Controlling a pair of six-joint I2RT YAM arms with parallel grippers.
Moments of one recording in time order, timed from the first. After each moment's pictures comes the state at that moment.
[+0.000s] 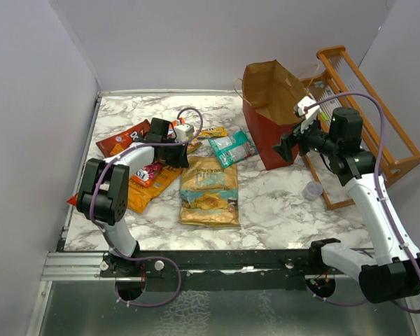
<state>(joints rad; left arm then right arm) -0.26 1.75 1.08 -0.31 0.50 0.13 0.15 1.08 1.13 -0.48 -0.53 -0.36</state>
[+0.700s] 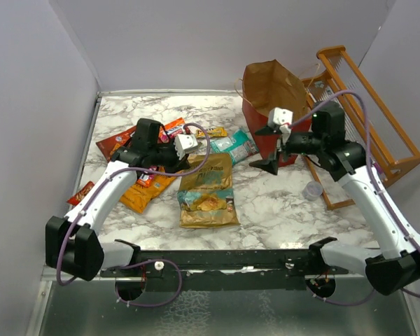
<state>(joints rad) -0.32 1.30 1.04 -0.56 0.68 0.62 0.33 1.13 1.26 -0.55 -0.88 -0.55</state>
